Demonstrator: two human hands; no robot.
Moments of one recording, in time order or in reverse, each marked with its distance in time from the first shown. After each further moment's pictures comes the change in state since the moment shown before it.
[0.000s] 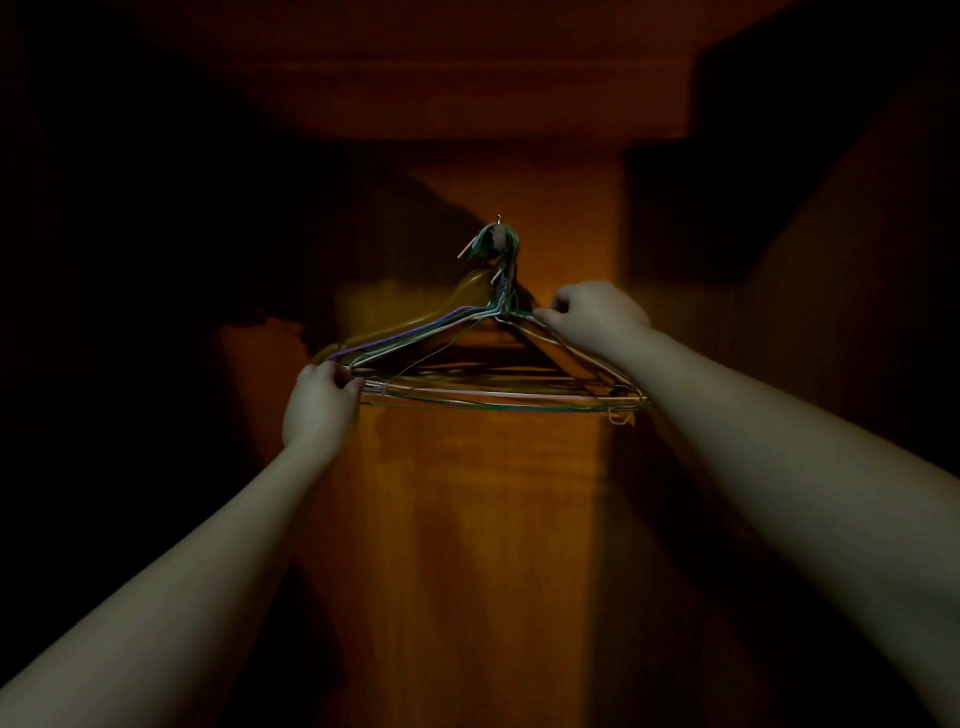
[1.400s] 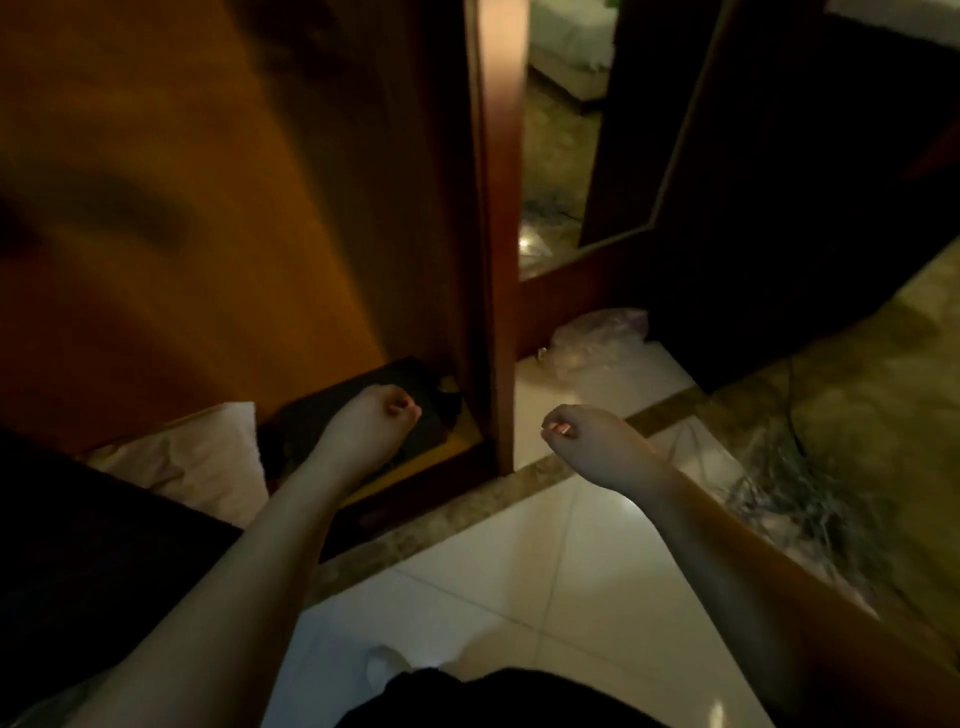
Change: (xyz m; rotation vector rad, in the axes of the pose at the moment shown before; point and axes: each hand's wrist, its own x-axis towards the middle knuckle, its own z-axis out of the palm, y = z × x) left_hand -0.546 0.076 0.094 0.159 -1.232 0.088; right_hand -0.680 0.200 0.032 0.334 -0.715 0.667
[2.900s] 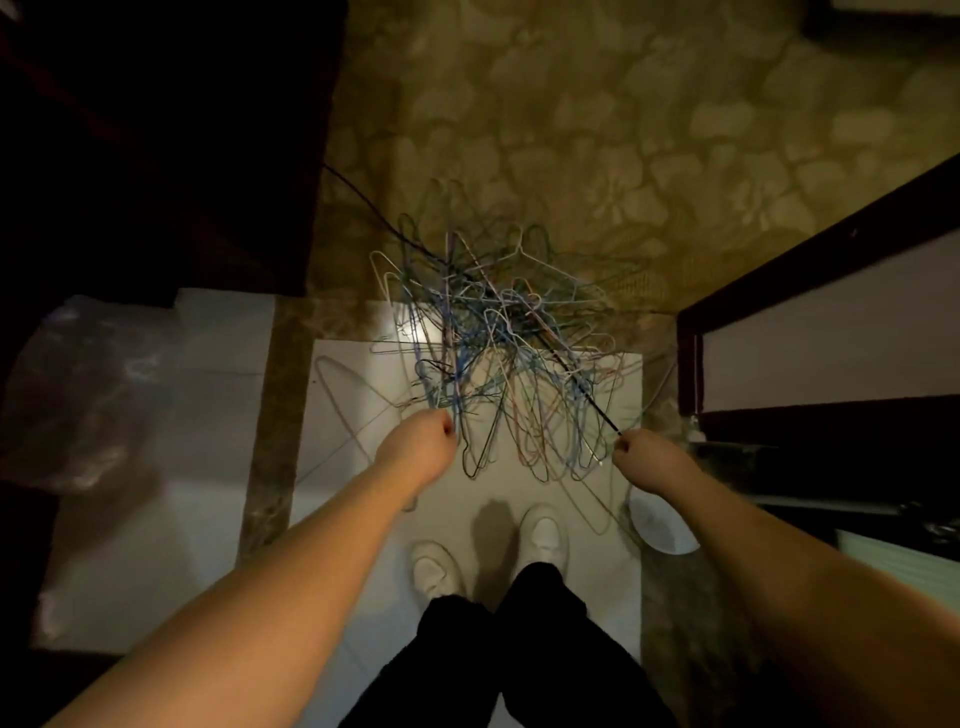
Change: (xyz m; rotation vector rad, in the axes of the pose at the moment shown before) left_hand 0.262 0.404 0.822 0.712 -0.888 0.661; right_hand -0.118 0.809 0.138 0.570 -0.083 1.294
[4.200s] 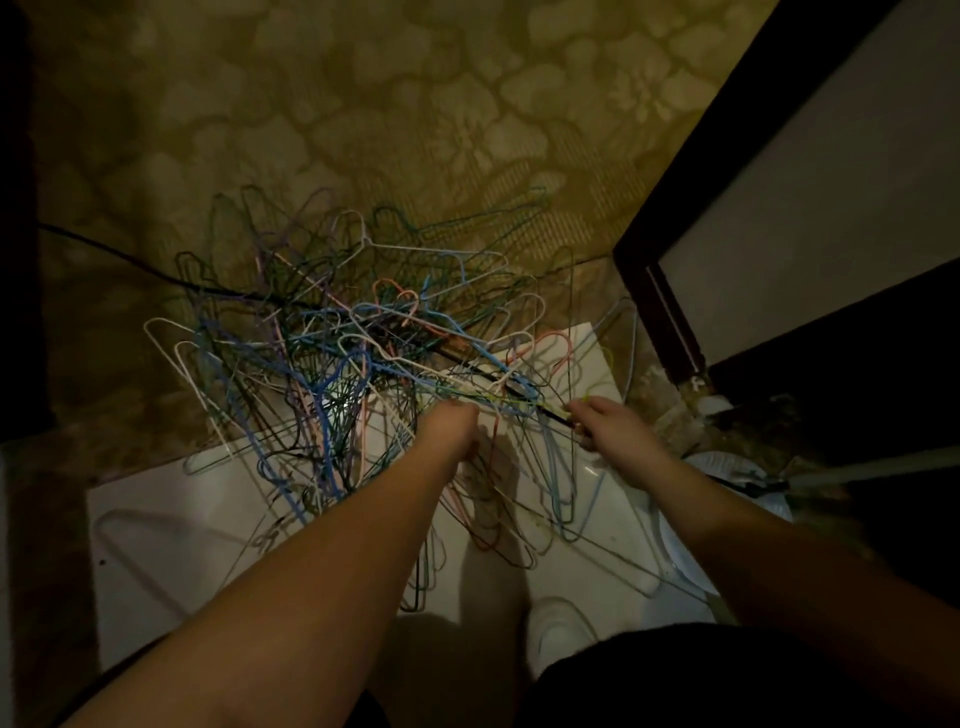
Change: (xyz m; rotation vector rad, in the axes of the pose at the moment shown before) left_hand 0.299 0.090 0.204 -0.634 -0.211 -0.141; right_hand 0.255 0.089 0.113 1.172 0.344 0.066
